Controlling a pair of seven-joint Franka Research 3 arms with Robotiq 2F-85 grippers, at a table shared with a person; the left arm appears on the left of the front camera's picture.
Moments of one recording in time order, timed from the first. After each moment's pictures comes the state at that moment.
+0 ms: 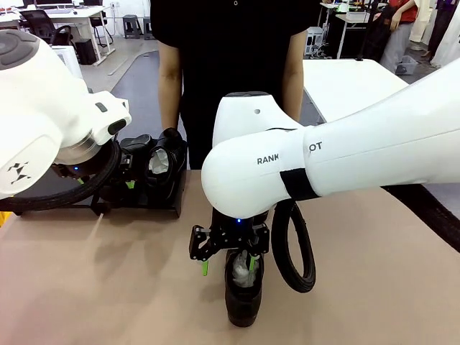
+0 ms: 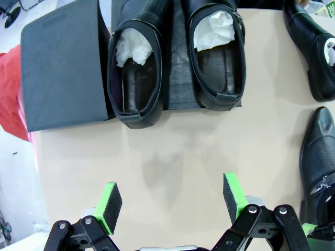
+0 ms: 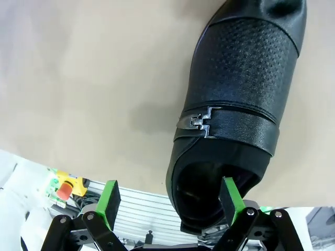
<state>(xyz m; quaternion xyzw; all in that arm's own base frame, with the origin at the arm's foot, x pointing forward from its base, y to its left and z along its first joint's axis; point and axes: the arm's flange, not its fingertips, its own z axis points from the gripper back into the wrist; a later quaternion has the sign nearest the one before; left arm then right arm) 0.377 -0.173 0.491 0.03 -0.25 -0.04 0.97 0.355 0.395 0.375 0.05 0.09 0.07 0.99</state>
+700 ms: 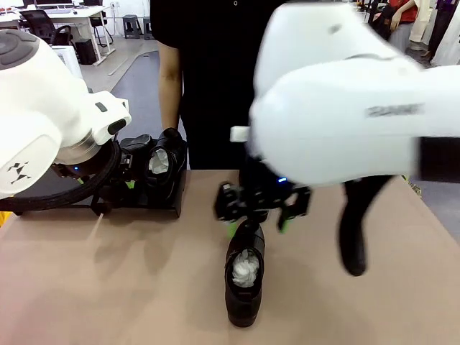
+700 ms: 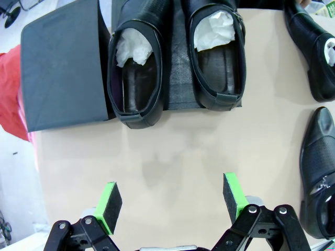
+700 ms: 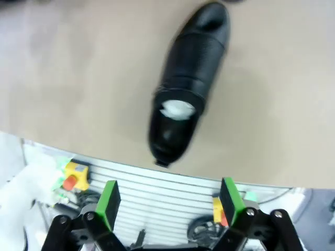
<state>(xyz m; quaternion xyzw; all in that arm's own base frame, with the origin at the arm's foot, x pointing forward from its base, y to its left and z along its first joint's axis) 0.377 -0.173 0.491 0.03 -0.25 -0.04 0.97 0.315 0.333 0.500 0.06 -0.01 0.05 1.00</state>
